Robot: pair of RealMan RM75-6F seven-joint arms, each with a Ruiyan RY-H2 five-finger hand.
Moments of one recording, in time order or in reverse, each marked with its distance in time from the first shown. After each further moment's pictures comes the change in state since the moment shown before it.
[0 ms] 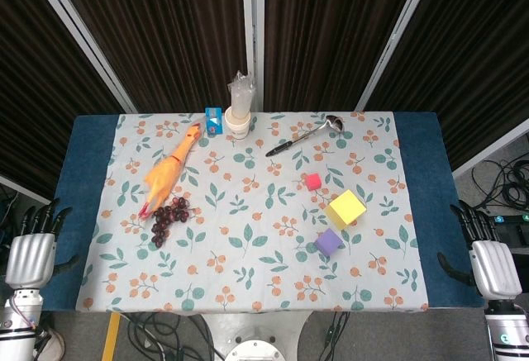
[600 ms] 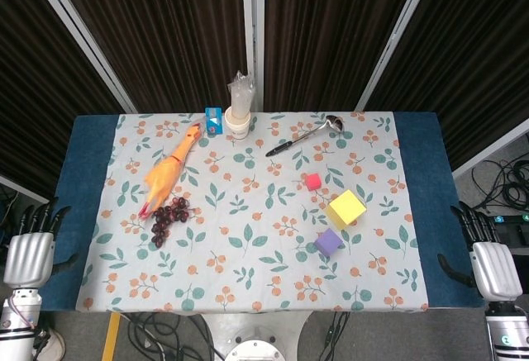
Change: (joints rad) left arm 0.000 0.006 -0.003 -0.009 0.005 0.005 0.001; right arm -0.005 -0.001 -0.005 0.009 -0.010 0.008 0.012
